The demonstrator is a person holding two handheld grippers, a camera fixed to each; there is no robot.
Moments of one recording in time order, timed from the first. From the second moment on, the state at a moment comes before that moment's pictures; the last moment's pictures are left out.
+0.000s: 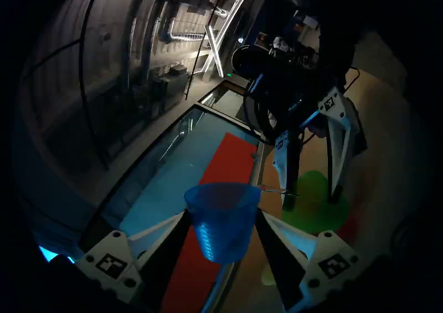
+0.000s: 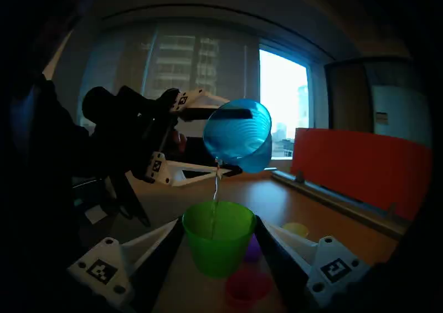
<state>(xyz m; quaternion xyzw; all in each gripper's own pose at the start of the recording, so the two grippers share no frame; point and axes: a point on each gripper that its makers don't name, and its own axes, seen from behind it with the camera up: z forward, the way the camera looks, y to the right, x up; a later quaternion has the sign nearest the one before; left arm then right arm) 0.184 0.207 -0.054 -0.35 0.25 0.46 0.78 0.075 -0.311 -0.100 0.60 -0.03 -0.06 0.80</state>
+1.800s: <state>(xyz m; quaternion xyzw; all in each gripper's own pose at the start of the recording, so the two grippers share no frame) 0.180 0.208 -0.056 -0.34 0.26 0.50 0.75 0.071 -0.313 -0.102 0.60 -0.03 -0.06 0.80</state>
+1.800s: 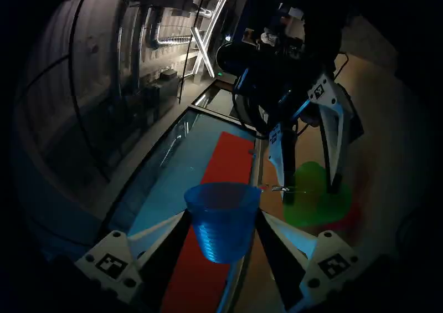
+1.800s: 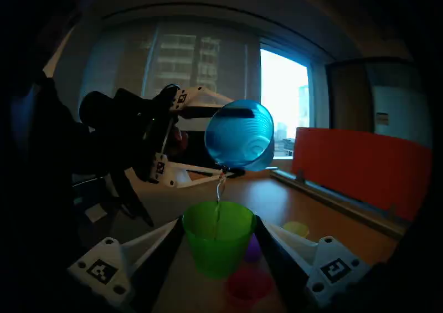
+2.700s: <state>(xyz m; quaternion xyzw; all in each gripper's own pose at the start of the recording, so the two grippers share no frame) 0.182 0.211 -0.061 -0.33 0.28 0.53 0.73 0.069 -0.310 -0.102 0.60 -0.03 -0.07 0.80</state>
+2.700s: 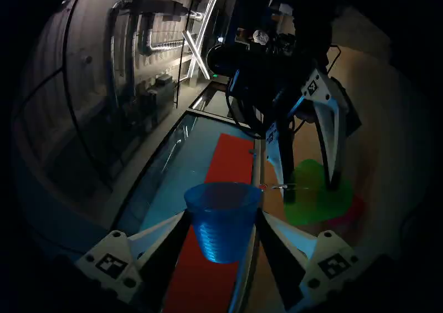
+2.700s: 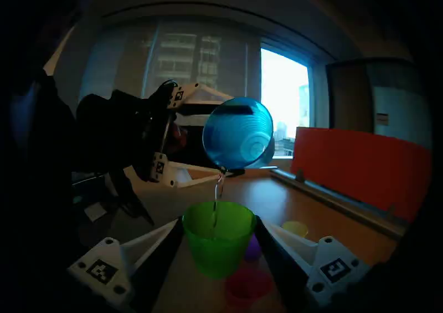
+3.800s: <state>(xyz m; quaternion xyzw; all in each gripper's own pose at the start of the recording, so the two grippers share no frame) 0.183 0.208 -0.064 -0.32 0.29 0.57 0.70 0.067 -0.310 -0.101 0.60 -0.04 -0.07 0.80</state>
